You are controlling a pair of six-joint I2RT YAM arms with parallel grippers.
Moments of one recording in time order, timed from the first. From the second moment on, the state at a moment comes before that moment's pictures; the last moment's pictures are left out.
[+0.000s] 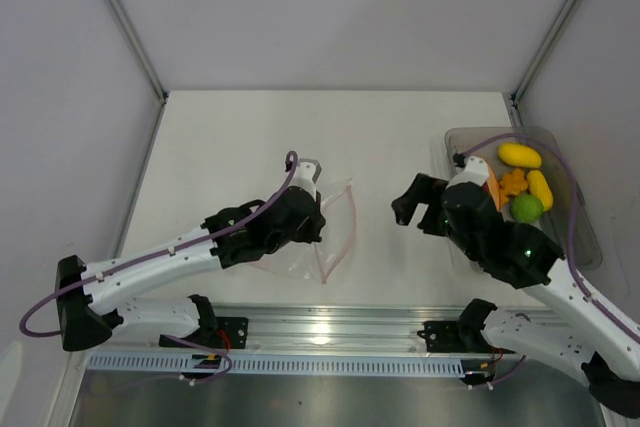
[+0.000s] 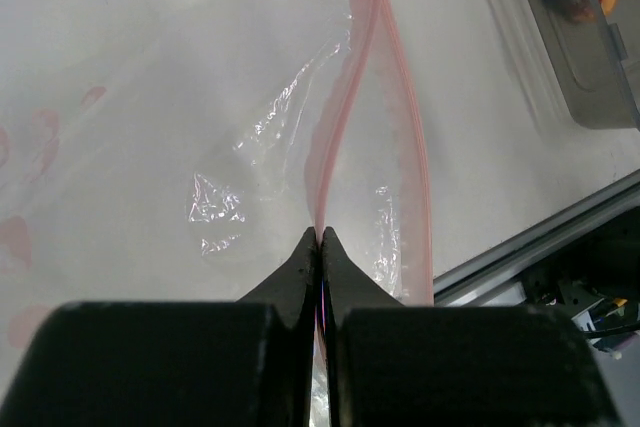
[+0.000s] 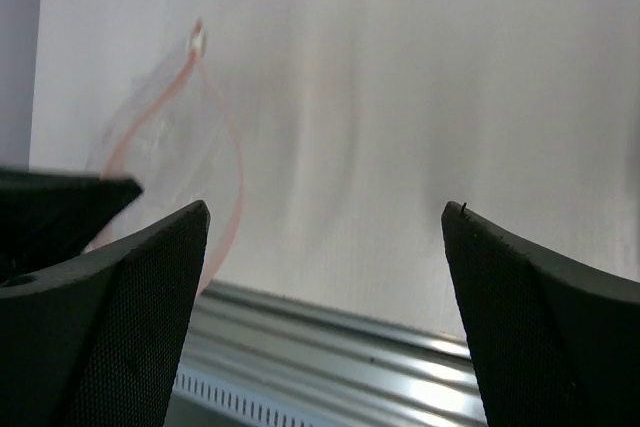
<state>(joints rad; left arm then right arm) -1.09 1.14 1.03 -0.57 -0.39 -0.68 0.92 0.81 1.02 -0.79 0.42 0.79</state>
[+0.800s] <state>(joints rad) -1.08 1.06 0.88 -0.36 -0.20 -0.62 -0.27 1.13 0.95 -0.71 -0.08 0.53</state>
